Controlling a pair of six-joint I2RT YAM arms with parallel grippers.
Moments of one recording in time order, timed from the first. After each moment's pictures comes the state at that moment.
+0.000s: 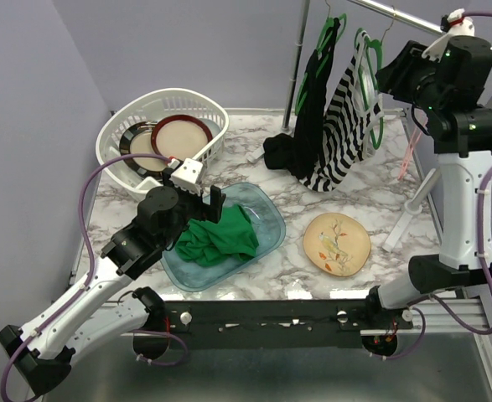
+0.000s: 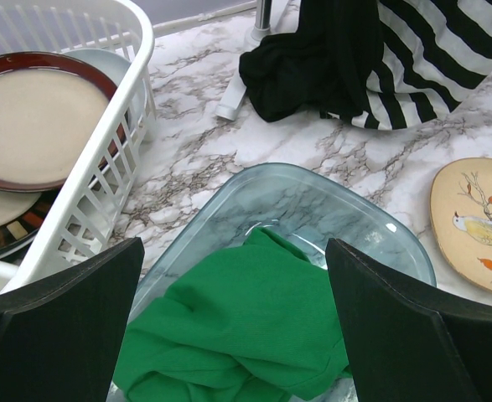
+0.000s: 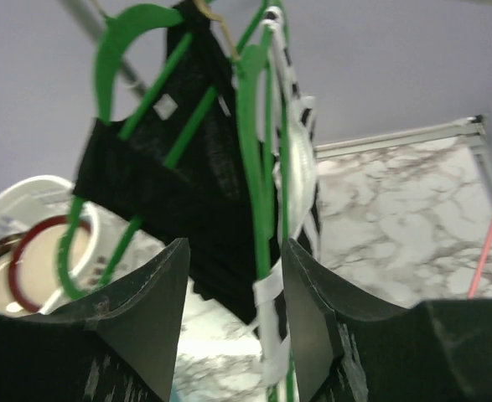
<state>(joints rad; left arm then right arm) -0.73 0.76 0.83 -0.29 -0.25 -0.12 0.08 1.52 2.18 -0.85 -0.01 0.31</state>
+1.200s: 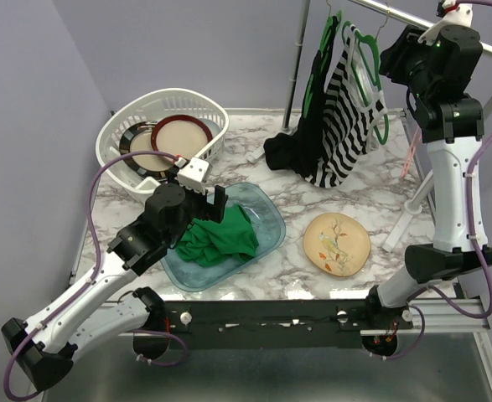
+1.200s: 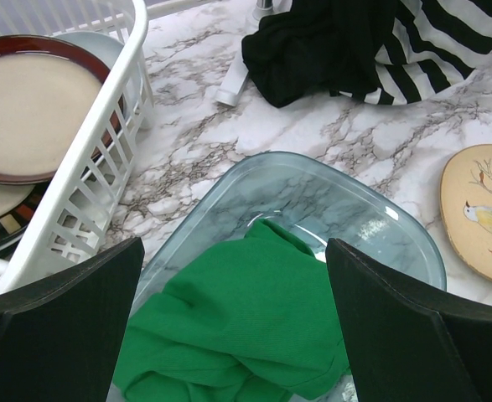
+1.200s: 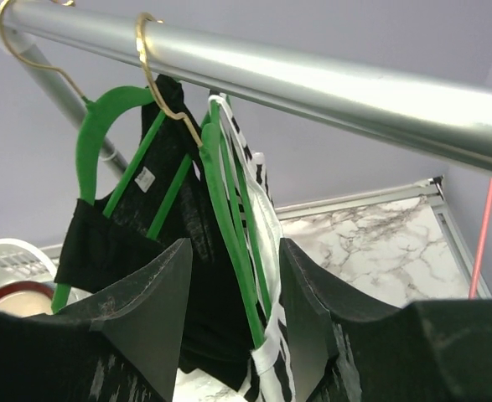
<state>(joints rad) -0.73 0.80 0.83 -0.29 -0.25 -0.12 0.10 1.61 2.17 -0.65 0.14 0.23</state>
